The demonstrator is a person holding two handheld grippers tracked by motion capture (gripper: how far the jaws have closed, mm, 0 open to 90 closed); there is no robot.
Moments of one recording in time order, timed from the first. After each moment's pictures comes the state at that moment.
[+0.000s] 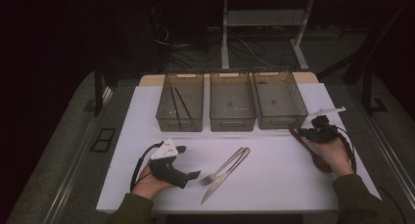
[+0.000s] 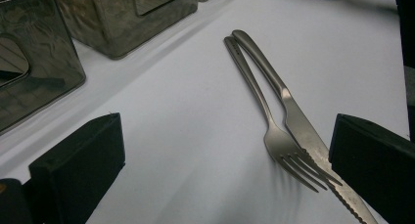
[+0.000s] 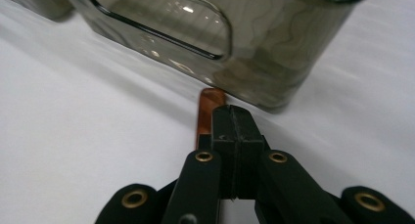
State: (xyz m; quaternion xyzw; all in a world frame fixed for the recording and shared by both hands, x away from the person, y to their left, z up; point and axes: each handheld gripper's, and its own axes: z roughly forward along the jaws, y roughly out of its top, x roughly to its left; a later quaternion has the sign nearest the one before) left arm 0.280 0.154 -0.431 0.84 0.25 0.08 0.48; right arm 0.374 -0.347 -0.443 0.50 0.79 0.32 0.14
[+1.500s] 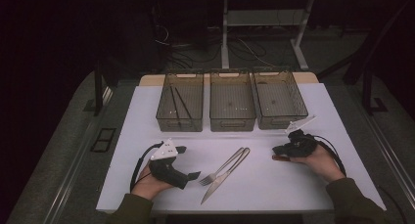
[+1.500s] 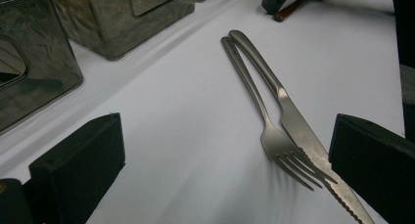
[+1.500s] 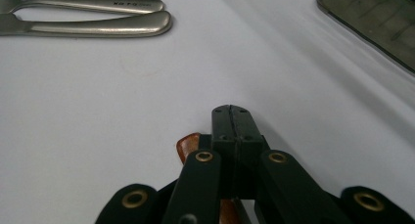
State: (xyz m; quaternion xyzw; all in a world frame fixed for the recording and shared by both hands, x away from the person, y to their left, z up) left arm 0.279 0.154 -0.430 0.84 0.25 0.08 0.48; right arm 0.346 -0.281 -0.444 0.33 0.88 0.33 0.02
